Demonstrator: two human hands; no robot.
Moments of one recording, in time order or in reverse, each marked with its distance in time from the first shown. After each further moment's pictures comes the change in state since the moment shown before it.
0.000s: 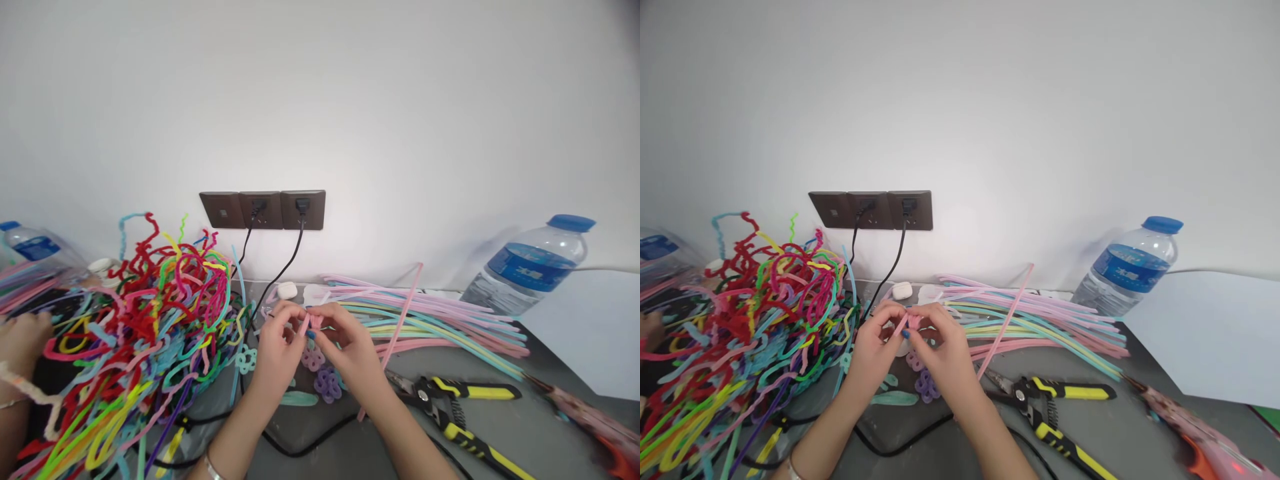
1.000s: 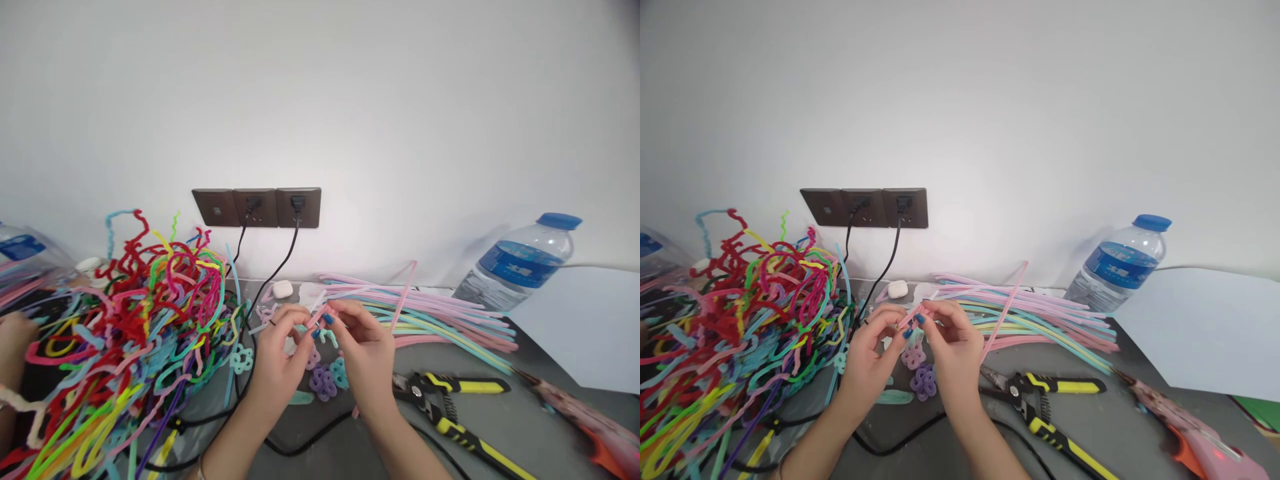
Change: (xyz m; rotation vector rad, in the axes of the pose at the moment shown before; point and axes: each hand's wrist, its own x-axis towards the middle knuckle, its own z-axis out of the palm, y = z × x) left_hand -0.010 0.006 0.002 0.079 -0.058 0.226; right_hand -0.005 -0.007 0.006 0.166 0.444 0.045
